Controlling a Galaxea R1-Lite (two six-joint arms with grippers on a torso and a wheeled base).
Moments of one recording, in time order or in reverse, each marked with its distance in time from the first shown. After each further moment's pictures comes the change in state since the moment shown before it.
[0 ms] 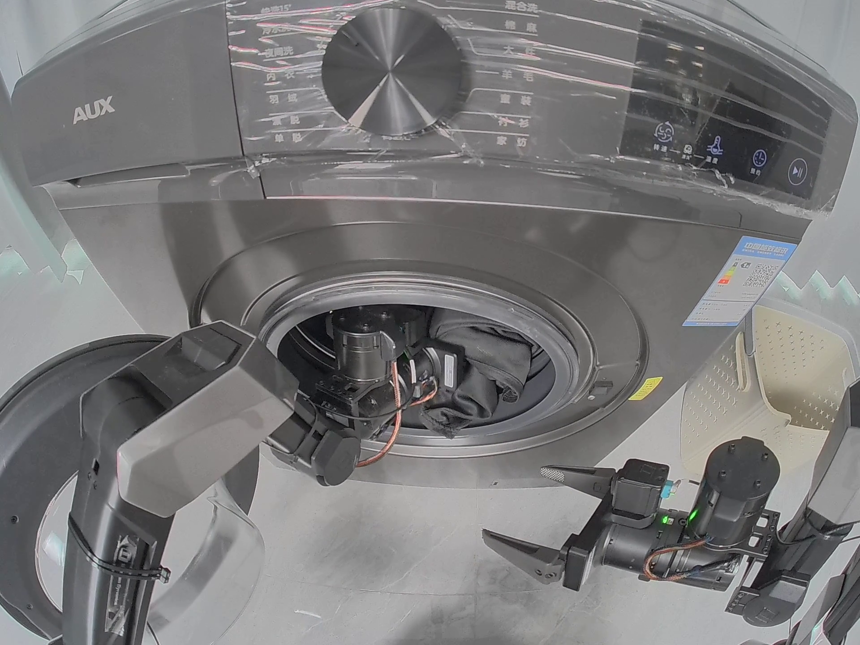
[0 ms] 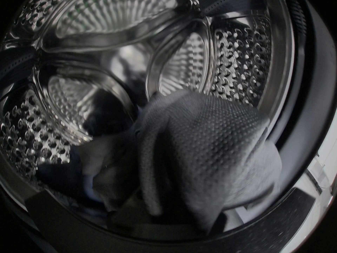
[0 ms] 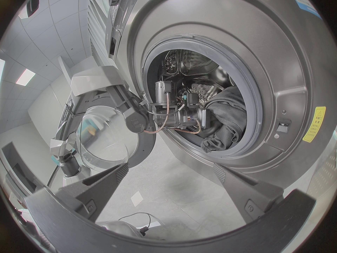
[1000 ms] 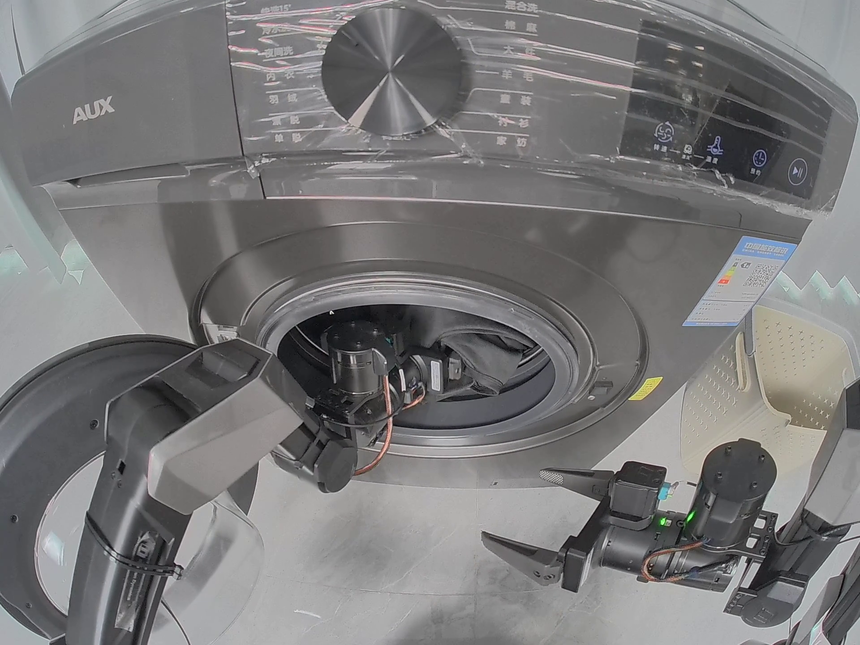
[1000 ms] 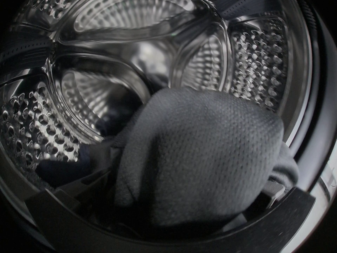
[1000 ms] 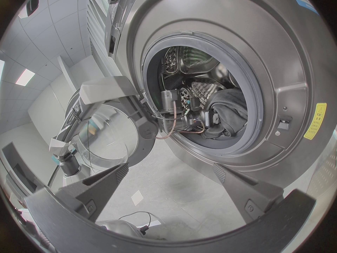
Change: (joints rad) left arm 0.037 0.099 -0.048 -0.093 0.052 -0.006; right arm 0.001 0.009 0.001 0.000 0.000 0.002
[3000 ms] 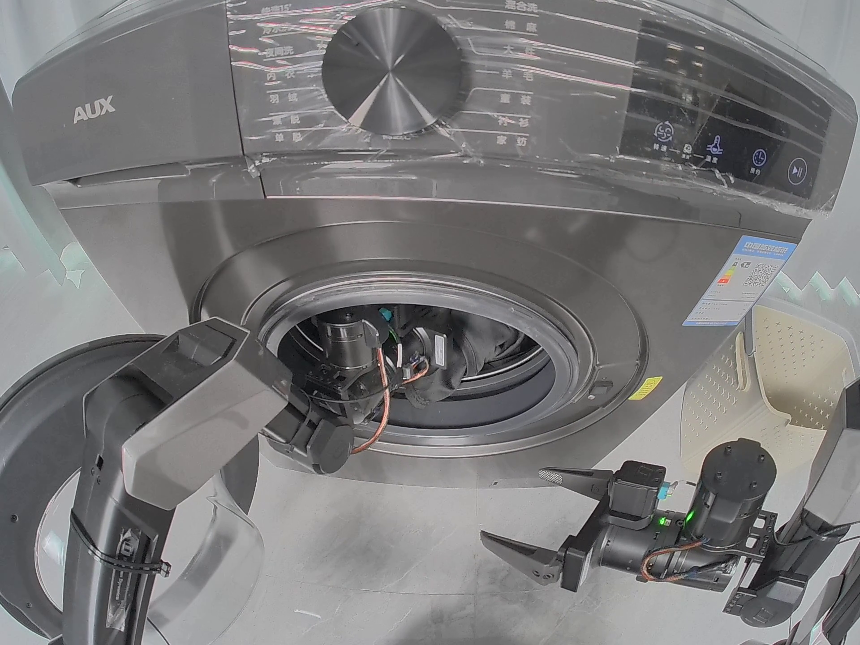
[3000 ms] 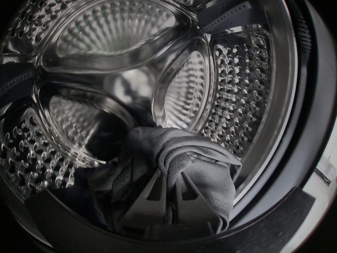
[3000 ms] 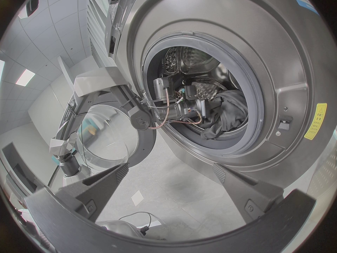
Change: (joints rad) left arm 0.000 -0.071 -0.016 -0.003 -0.083 0.058; right arm 0.001 0.001 -0.003 -0.001 0.000 0.002
